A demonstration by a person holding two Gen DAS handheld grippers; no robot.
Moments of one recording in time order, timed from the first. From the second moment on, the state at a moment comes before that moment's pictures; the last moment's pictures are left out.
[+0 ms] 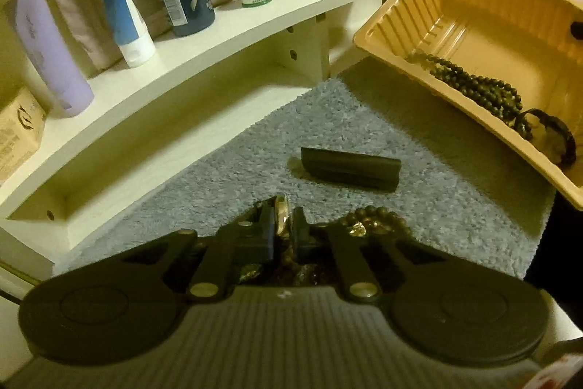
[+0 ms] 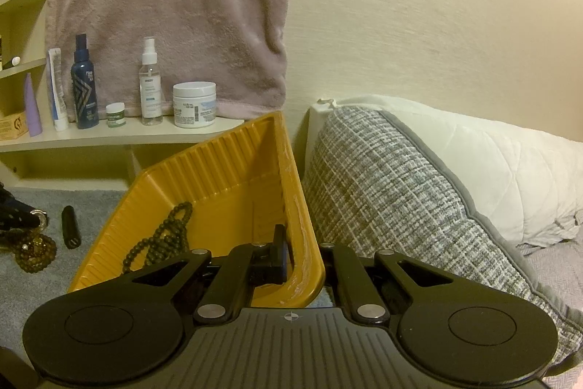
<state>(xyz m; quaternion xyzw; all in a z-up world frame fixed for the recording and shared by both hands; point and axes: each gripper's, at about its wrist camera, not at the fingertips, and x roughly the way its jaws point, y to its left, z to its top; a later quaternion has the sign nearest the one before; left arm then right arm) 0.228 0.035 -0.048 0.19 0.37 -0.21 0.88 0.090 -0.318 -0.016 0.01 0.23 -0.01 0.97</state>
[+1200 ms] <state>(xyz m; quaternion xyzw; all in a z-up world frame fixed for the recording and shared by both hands) 0.184 -0.057 0.033 0.11 0.29 -0.31 0.90 0.086 -0.310 -0.009 0.00 0.22 0.00 0.98</state>
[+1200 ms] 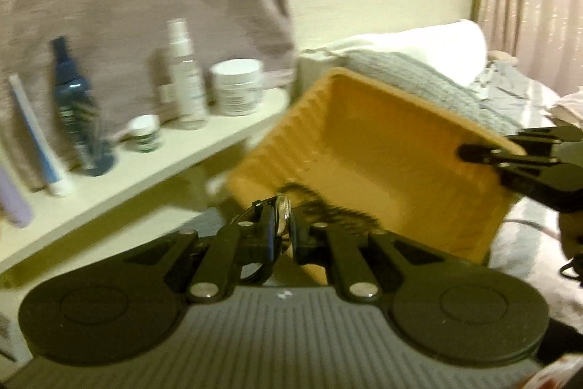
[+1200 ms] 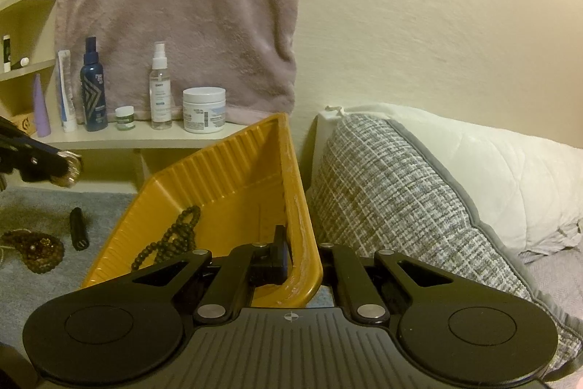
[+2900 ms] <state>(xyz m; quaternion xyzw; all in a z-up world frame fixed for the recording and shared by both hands) 0.143 0.015 -0.029 0.07 0.32 -0.13 0.94 0.082 -0.312 -0.013 0.01 0.23 -0.01 0.97</state>
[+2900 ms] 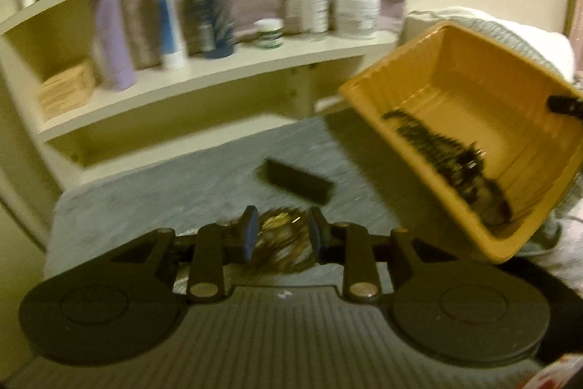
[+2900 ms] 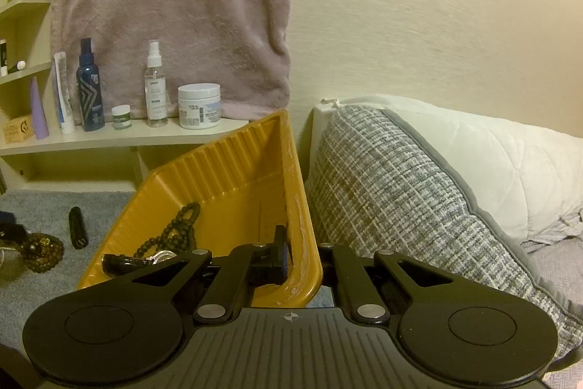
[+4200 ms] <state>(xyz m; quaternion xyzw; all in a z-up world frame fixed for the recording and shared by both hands) 0.163 0.025 -0.039 0.07 0.33 -0.11 0.94 0.085 -0.315 -0.016 0.01 0.23 -0.01 0.97</state>
